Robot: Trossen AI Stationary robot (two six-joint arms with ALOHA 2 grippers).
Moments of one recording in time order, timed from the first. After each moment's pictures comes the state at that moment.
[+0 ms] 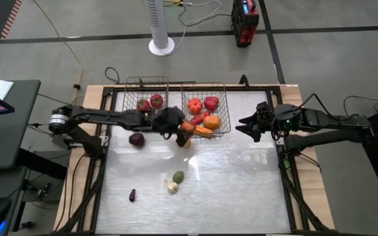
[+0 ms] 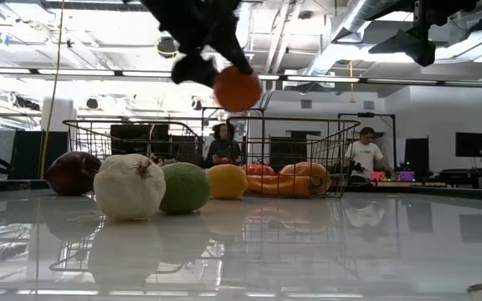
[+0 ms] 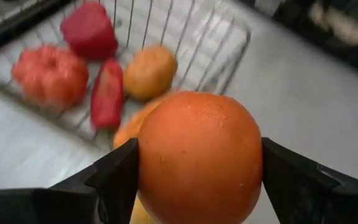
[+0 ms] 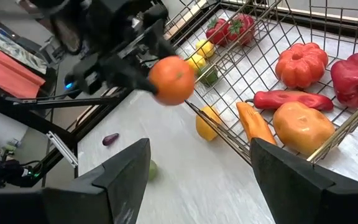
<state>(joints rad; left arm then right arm) 0.08 1.53 1.18 -0.37 -0.18 -0.49 -0.04 0.68 0.75 -0.47 0.13 0.70</state>
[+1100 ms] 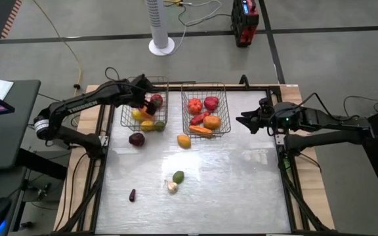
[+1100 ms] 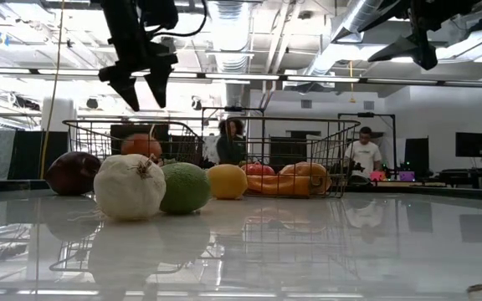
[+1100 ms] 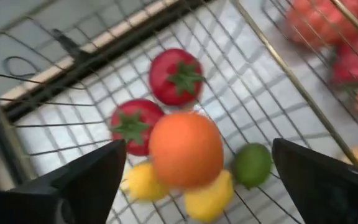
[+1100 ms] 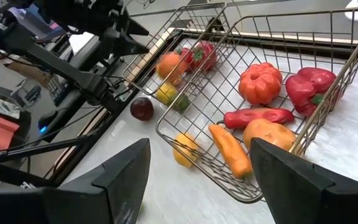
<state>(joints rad) 0.54 1.33 1.18 -0.96 -0.25 -0.43 -0.08 0.68 0.75 -0.47 0.26 0.79</state>
